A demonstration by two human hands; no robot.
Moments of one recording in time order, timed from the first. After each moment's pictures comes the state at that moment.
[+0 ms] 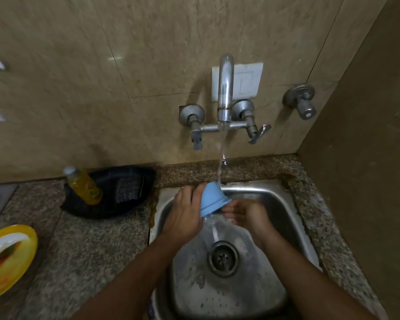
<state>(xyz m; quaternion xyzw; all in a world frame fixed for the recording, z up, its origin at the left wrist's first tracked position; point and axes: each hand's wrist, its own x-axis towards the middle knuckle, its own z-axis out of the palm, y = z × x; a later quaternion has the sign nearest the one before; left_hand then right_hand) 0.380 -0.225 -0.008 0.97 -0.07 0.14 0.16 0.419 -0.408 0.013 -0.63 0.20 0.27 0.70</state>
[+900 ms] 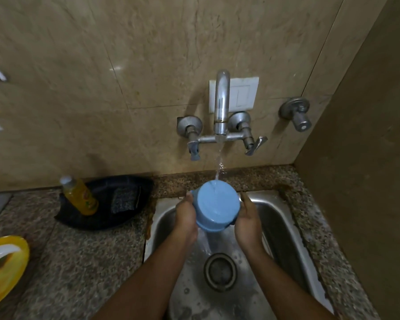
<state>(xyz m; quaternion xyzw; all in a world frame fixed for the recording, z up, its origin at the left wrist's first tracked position) 0.426 -0.261 0.003 0.52 0.41 -0.03 0.75 0.418 -0.394 -0.012 -0.78 0.16 0.03 0.60</state>
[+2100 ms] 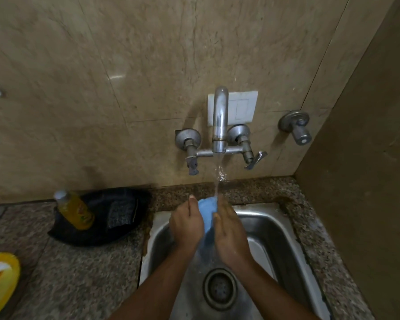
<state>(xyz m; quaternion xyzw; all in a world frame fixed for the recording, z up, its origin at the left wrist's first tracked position) 0.430 -0.267 0.019 0.83 0.28 0.21 0.43 0.420 -0.369 0.010 -0.88 -0.07 0.04 0.46</state>
